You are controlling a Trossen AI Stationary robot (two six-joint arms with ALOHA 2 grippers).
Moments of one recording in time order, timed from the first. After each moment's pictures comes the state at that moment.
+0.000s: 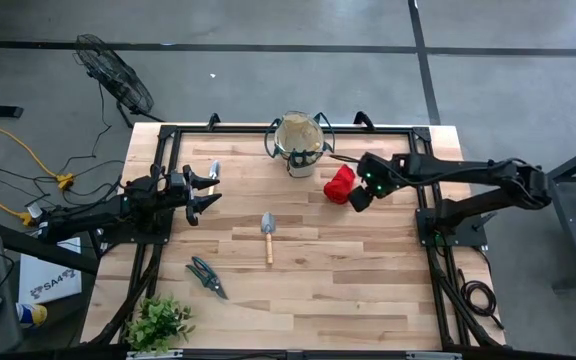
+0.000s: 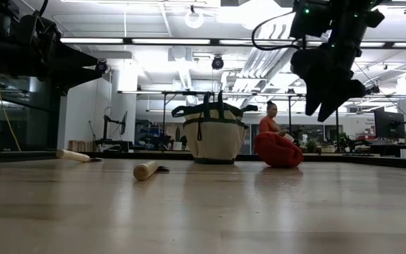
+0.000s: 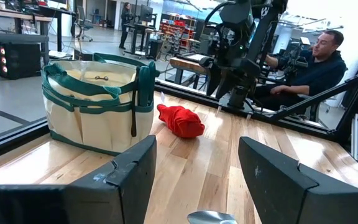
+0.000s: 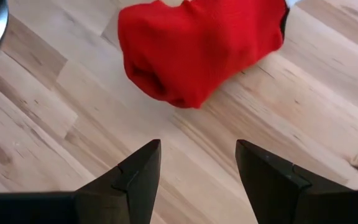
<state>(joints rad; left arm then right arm) 0.20 0.01 0.01 0.01 -0.06 -0.21 -0.27 1.20 0.81 -0.77 0.02 0.70</state>
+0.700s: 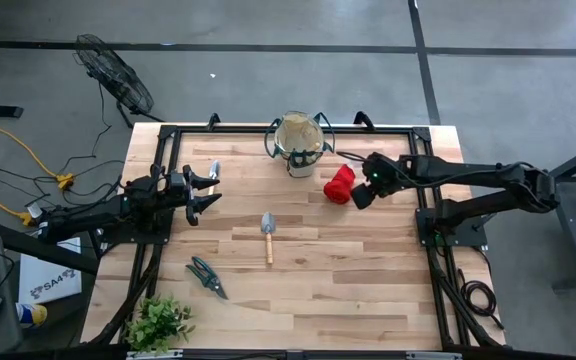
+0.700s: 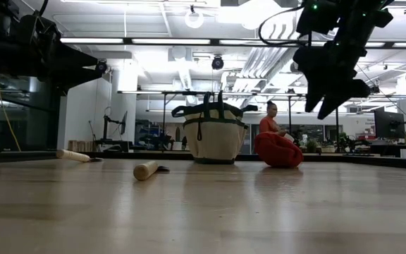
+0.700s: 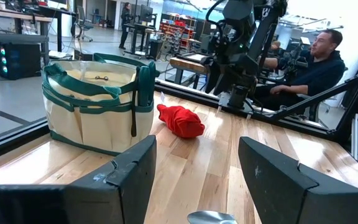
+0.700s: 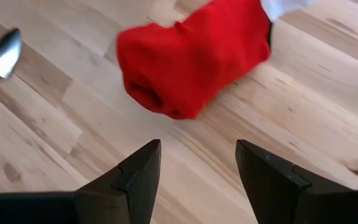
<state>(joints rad) 0.20 0.01 0.01 0.01 -0.06 -0.21 -0.28 1.13 0.76 -0.71 0.06 0.74</state>
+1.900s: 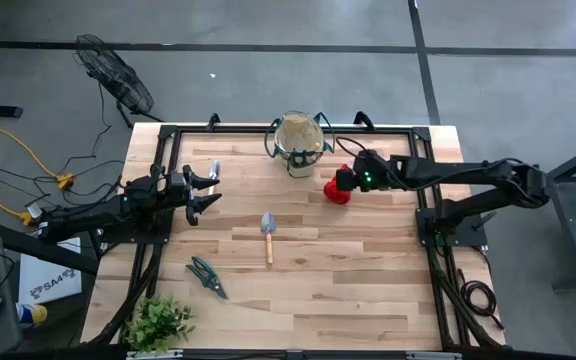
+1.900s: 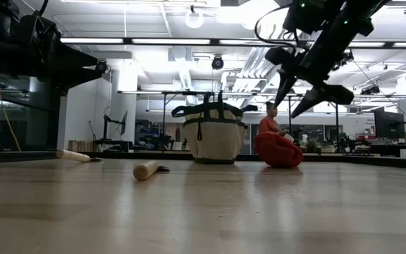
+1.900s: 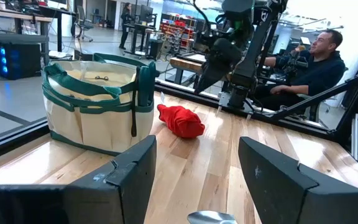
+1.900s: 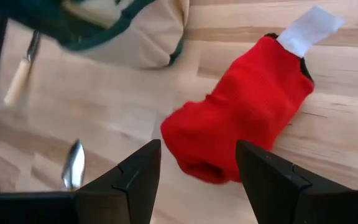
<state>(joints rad) 0.20 0.01 0.01 0.01 -0.06 -0.21 -0.26 1.23 0.77 -0.44 0.16 1.15</state>
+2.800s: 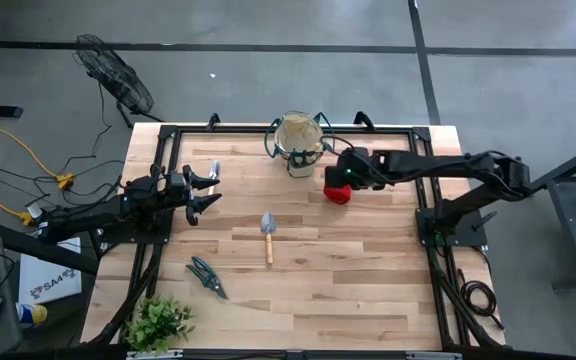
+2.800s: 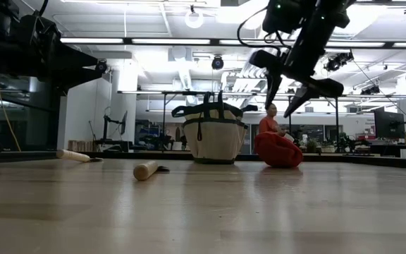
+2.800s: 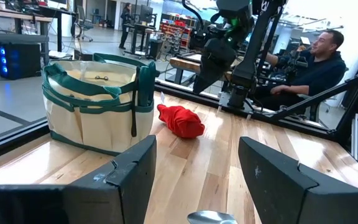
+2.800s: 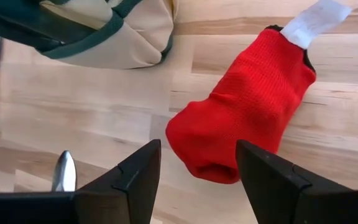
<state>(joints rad) 0.20 0.01 0.01 0.01 -0.06 -0.21 -0.24 1.40 0.97 -0.62 0.18 1.24</state>
